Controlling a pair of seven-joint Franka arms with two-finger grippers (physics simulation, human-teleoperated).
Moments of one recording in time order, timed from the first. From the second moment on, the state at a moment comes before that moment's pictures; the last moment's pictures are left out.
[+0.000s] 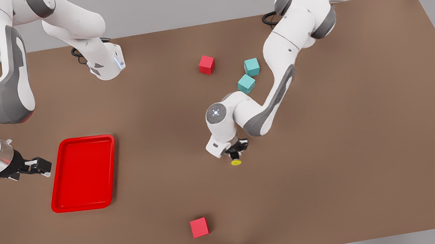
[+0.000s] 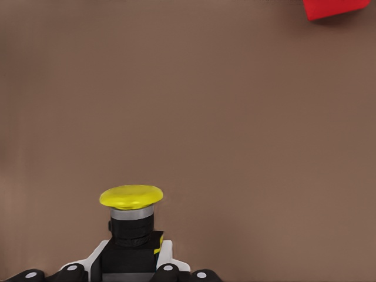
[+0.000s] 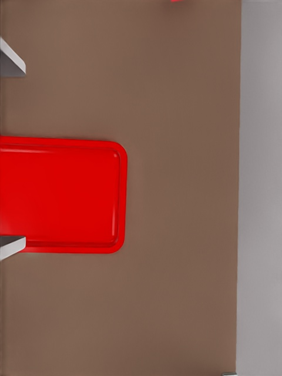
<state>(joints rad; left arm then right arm) -0.51 0.91 -0.35 -1.21 0.60 2.00 -1.01 -0.23 0.30 0.27 -1.29 -0.16 1.64 0.05</state>
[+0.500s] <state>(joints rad) -0.73 0.99 -0.35 -1.21 1.25 1.64 -2.10 -0.22 0.30 0.27 -1.29 -0.16 1.63 0.05</state>
